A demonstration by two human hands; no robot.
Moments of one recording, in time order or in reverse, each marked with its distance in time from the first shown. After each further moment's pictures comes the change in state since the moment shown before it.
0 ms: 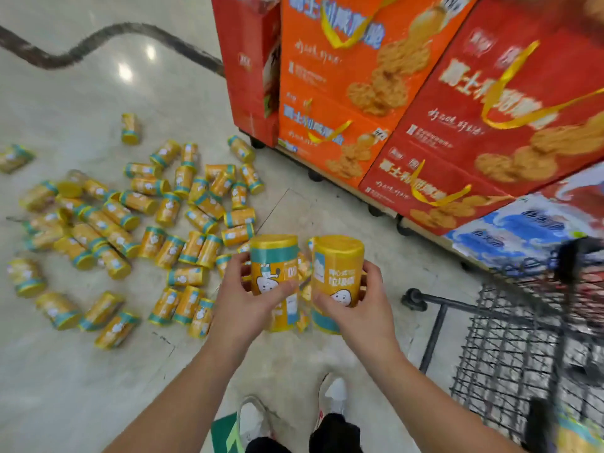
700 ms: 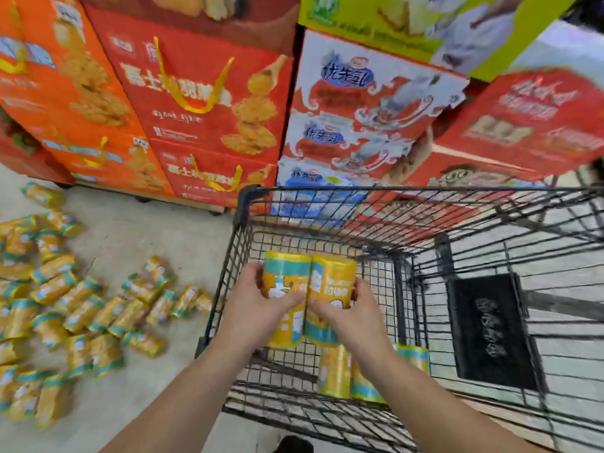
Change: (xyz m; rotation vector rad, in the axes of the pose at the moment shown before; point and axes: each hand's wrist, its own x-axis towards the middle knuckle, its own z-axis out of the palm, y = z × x) left_hand -0.223 0.041 0.412 0.385 -0.470 0.091; right_hand -0.071 0.117 -0.443 0.029 0.327 0.244
